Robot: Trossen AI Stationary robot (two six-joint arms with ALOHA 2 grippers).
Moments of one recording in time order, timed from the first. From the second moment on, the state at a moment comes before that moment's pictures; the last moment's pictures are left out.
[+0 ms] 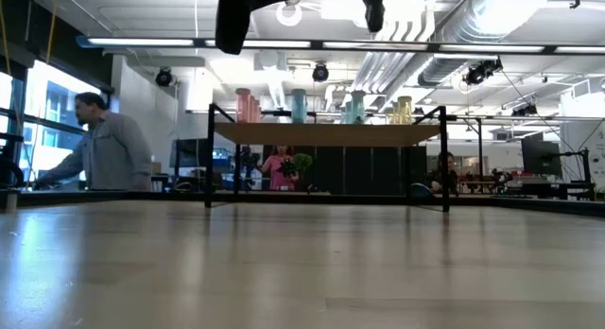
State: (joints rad) left arm -0.22 1.51 0.78 0.76 -0.70 1.51; right arm -0.04 1.31 0.92 0.42 -0.11 0.64
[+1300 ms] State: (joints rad) left arm -0.14 1.51 0.78 0.72 -0.60 0.18; right arm 0.01 1.27 0.92 0.27 -0.11 -0.16
